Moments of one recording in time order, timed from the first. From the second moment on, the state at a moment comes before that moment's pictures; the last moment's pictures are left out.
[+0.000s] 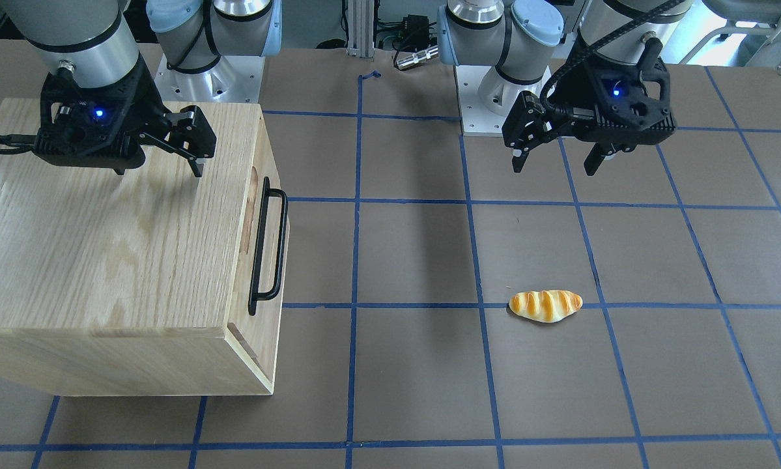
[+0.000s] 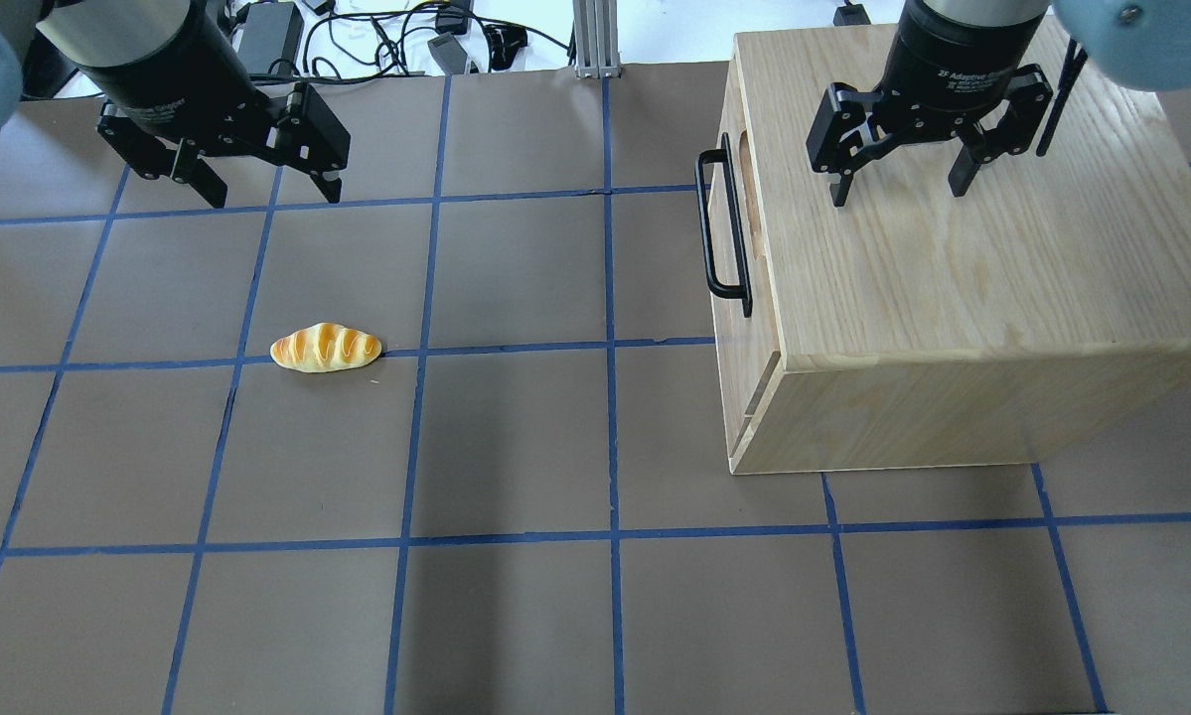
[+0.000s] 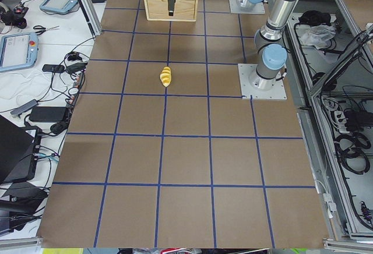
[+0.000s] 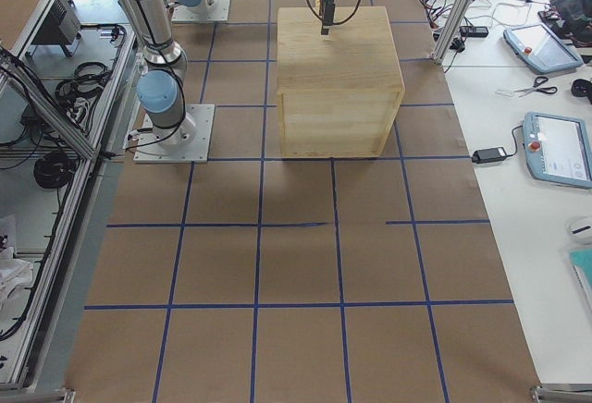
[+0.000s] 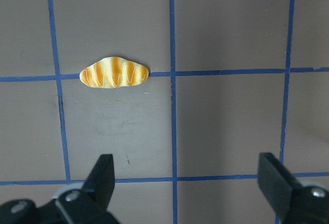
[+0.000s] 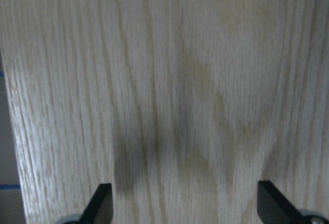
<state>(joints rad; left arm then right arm) -1.56 -1.58 -1.49 -1.57 1.56 0.02 1.60 -1.49 1.43 -1.47 -1.61 0.02</state>
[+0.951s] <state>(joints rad) -1.58 -1.60 -1.48 -1.57 1.56 0.02 1.60 -1.49 1.43 -1.47 -1.61 0.02</state>
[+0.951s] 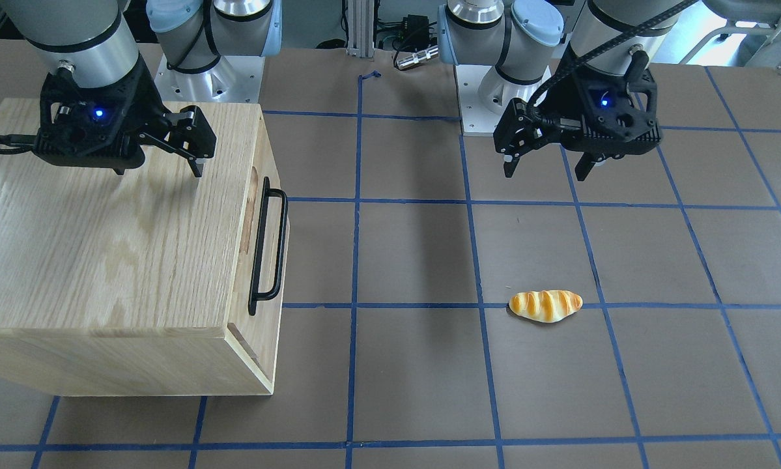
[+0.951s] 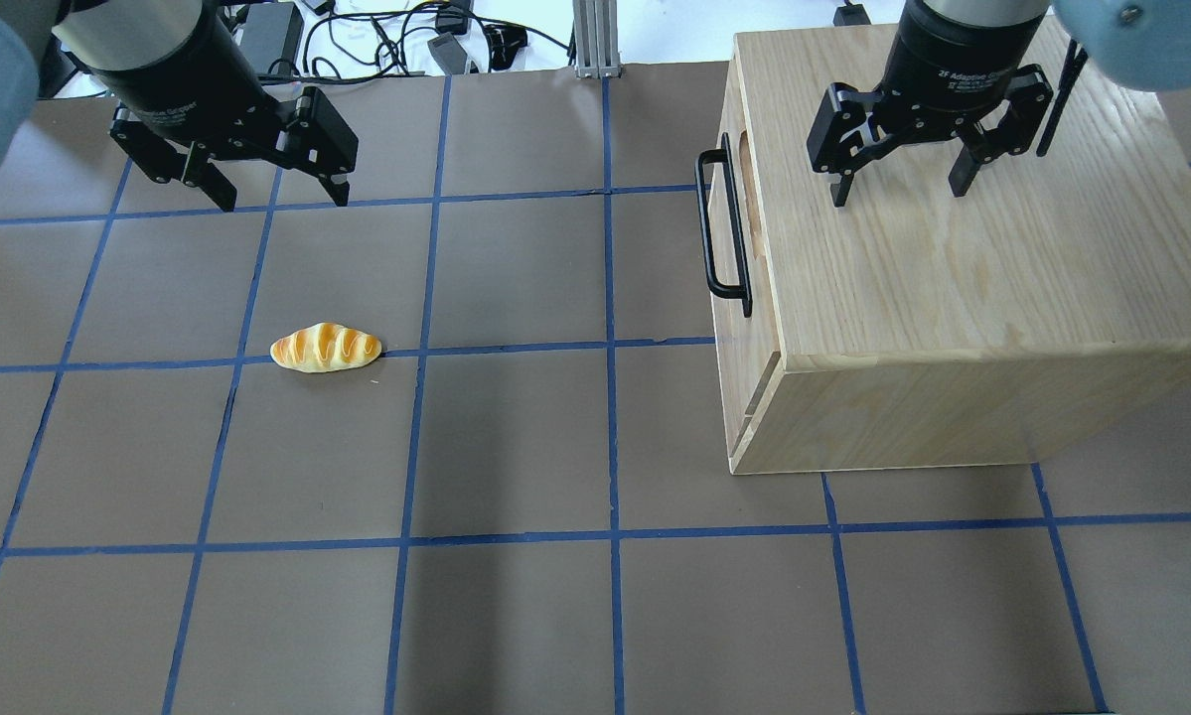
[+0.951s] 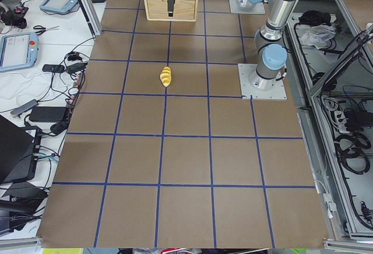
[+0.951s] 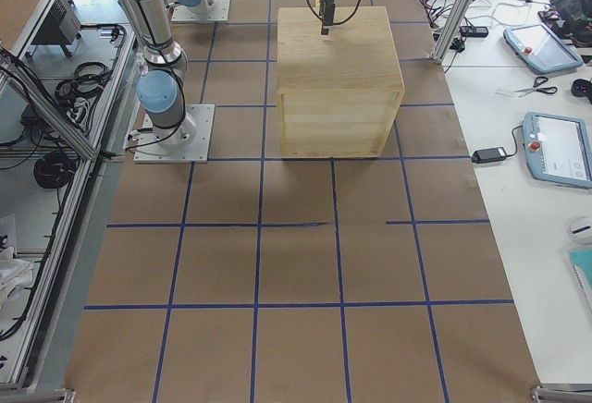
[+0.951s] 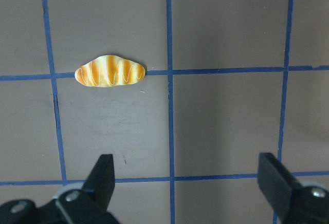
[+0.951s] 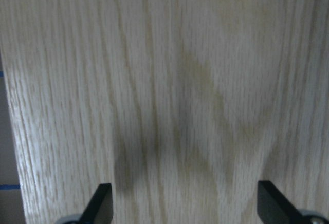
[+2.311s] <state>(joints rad) -1.81 -1.79 -1.49 -1.28 1.25 -0.39 1.60 -1.49 1.43 -1.47 -1.61 0.02</state>
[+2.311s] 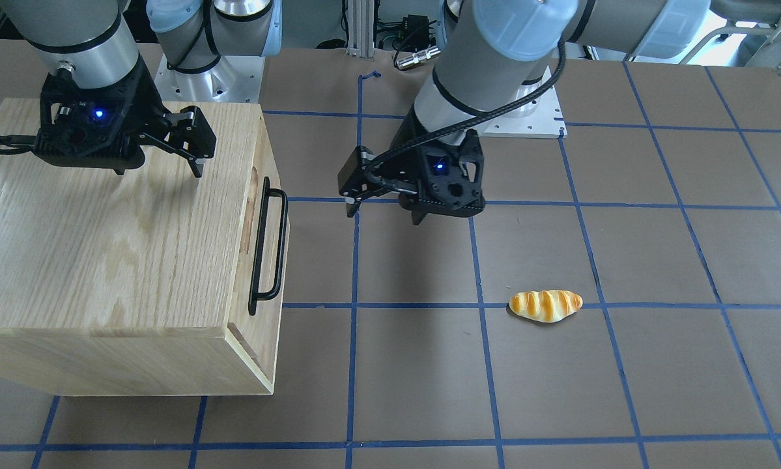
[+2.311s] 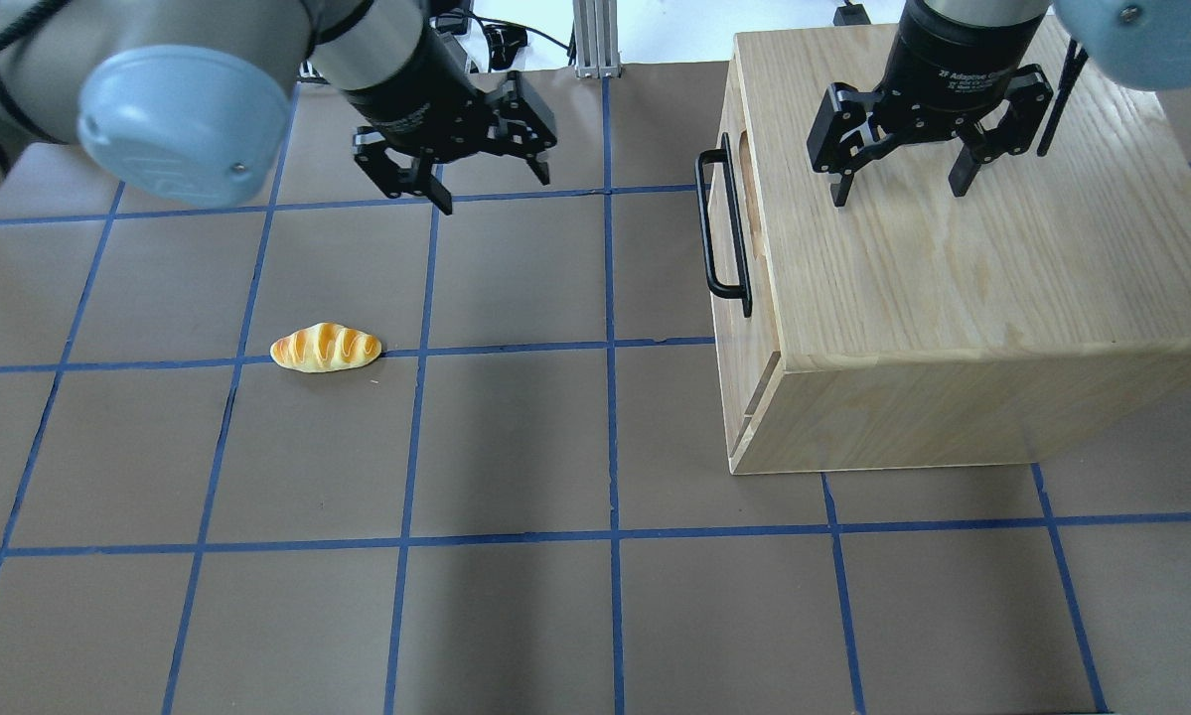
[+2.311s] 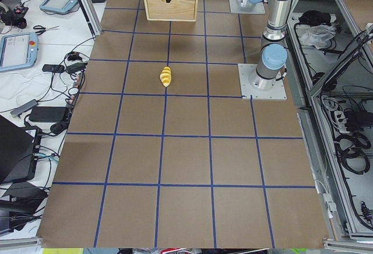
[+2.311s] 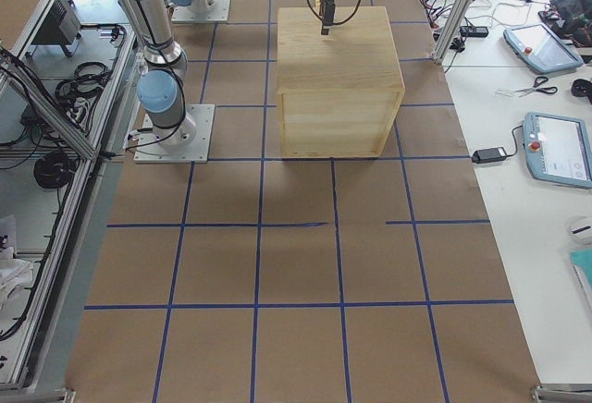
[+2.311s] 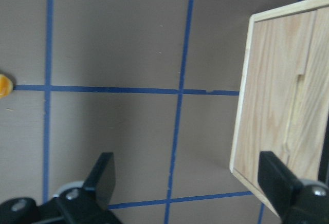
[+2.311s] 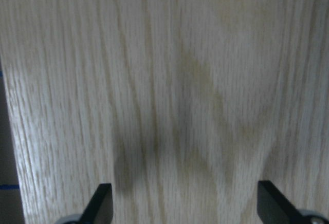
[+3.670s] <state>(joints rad) -1.88 -1.90 -1.54 -1.09 1.12 -0.60 1.60 -1.49 1.43 -1.47 -1.61 0.02</state>
